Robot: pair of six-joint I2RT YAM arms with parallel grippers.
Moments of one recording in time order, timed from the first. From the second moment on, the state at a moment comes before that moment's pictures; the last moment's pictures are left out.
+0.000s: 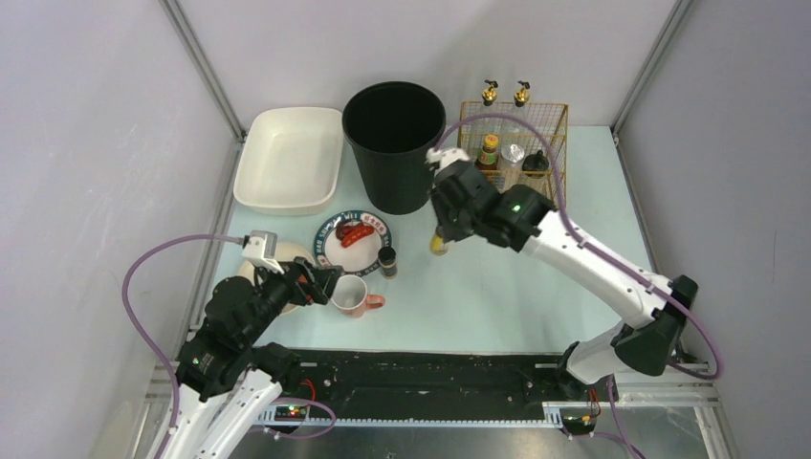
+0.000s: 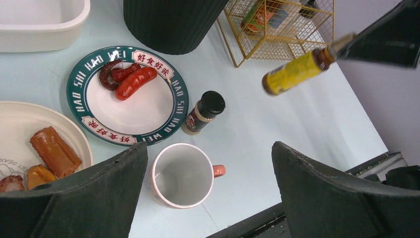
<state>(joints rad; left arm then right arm) -0.46 0.25 0.65 -0.62 0.00 -0.45 0.95 1.49 1.58 -0.93 0.31 0.37</state>
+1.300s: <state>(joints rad) -0.46 0.25 0.65 -0.61 0.00 -0.45 0.47 1.72 1.90 -0.79 0.25 0.31</state>
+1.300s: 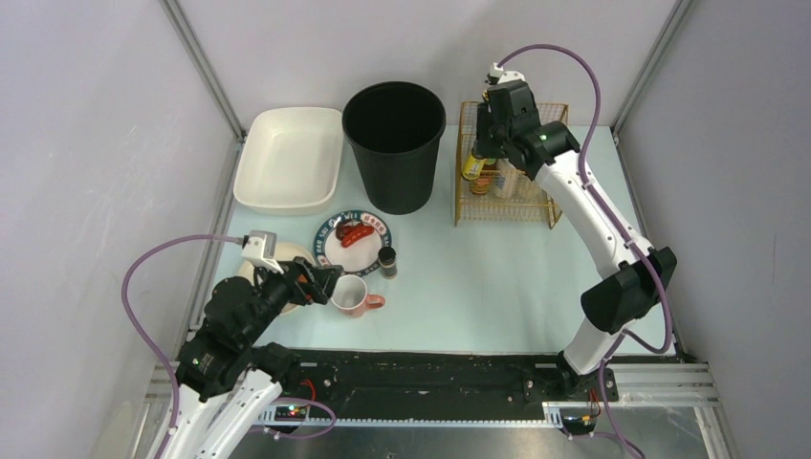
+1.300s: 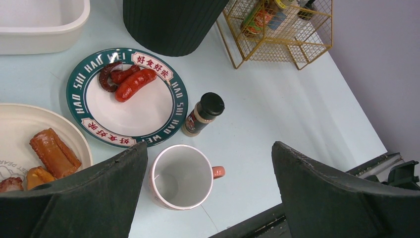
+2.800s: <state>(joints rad) -0.46 0.27 0.65 -0.61 -0.02 -0.45 0.46 1.76 1.80 -0.83 0.30 0.28</state>
